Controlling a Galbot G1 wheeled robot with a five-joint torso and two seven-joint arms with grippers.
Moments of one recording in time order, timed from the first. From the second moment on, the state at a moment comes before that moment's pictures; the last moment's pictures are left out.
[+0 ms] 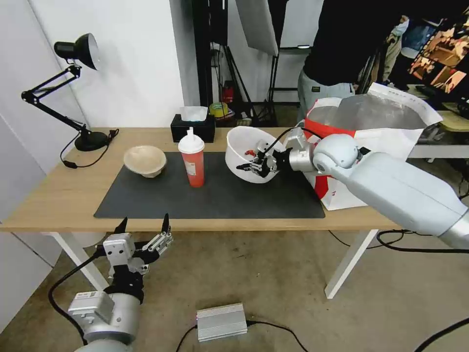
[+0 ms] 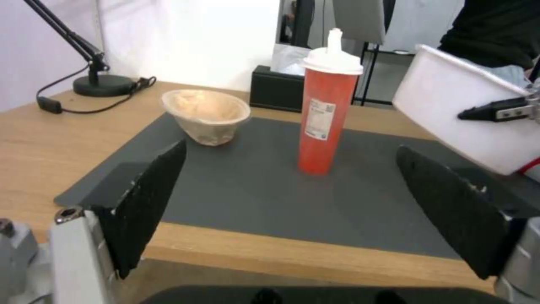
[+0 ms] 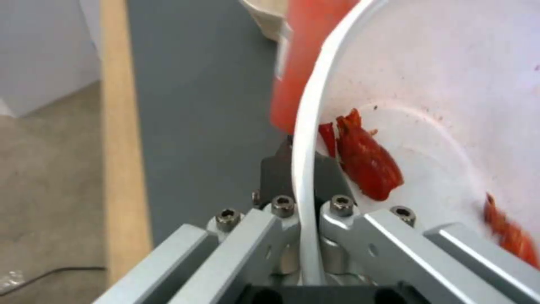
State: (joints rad) left arm 1.75 -1.22 -0.42 -2.50 -0.30 0.18 -0.41; right arm 0.06 0.81 -0.66 1.49 0.83 -0.34 -0.61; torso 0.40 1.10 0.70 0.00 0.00
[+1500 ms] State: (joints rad) left arm 1.76 -1.23 -0.41 -2.50 -0.28 0.18 -0.41; right arm 0.05 0.56 -0.44 1.80 1.03 -0.34 -0.66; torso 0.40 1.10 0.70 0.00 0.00
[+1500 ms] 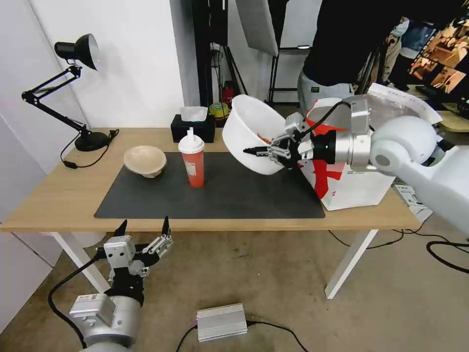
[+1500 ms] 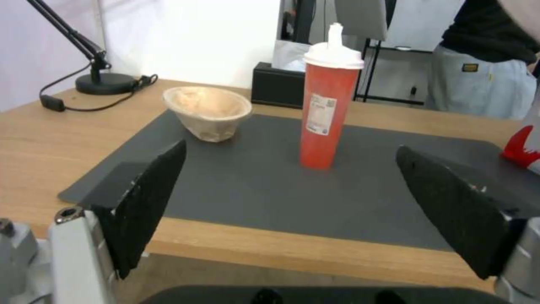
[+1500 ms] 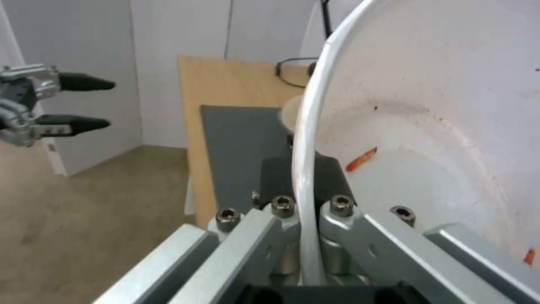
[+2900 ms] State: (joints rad) left arm 1.74 -1.23 -0.40 -2.50 -0.29 0.17 -0.41; right arm 0.05 0.64 -0.22 1.35 1.05 -0.29 -0.60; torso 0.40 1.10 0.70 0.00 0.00
